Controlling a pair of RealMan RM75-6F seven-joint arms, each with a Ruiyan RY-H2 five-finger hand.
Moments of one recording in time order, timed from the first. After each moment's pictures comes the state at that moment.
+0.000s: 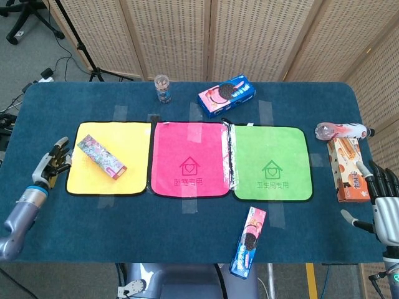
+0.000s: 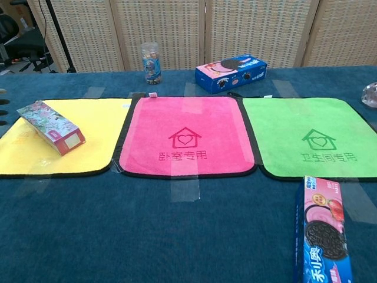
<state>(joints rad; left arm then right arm) -0.49 -1.35 -0.30 -1.19 1.16 0.60 -1.35 0.08 -1.08 0.12 -1.59 -1.53 1.56 0.13</state>
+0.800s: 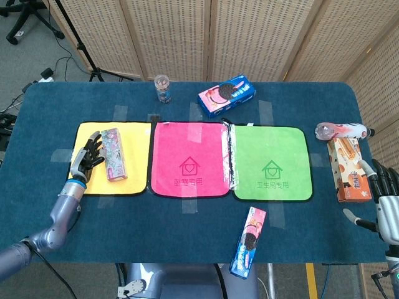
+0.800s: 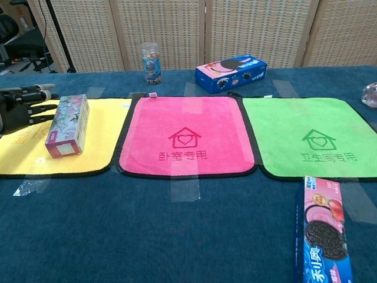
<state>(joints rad) -0.57 -1.53 -0.40 -1.24 0.92 0.67 -1.02 0.09 -1.07 0.12 -1.59 -1.51 1.55 0.16</state>
